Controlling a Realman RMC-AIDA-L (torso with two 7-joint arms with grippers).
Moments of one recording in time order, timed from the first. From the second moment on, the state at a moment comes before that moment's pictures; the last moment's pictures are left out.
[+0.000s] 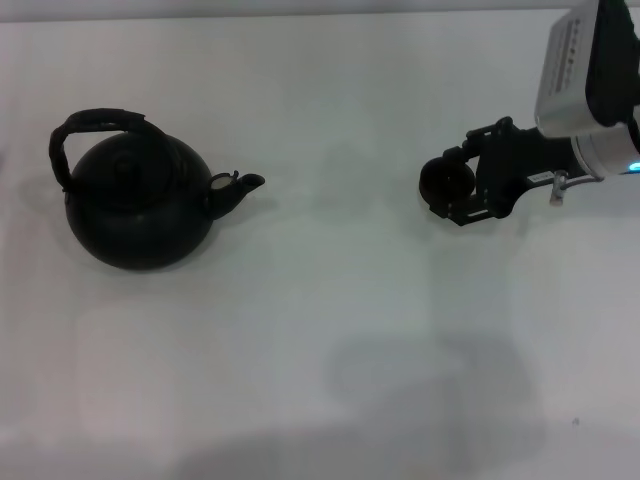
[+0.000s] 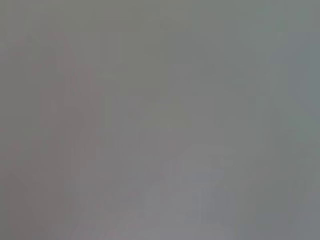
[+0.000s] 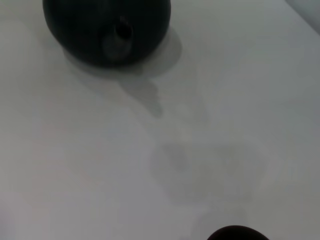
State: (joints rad) left arm -0.35 -2.08 0.84 0.01 0.40 1.21 -0.33; right arm 0.57 2.01 1.77 0.88 -2.17 1.14 -1.49
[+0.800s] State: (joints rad) left arm -0.36 -2.08 0.84 0.01 0.40 1.21 -0.33; right arm 0.61 2.01 1.51 0.98 -2.17 1.00 -1.30
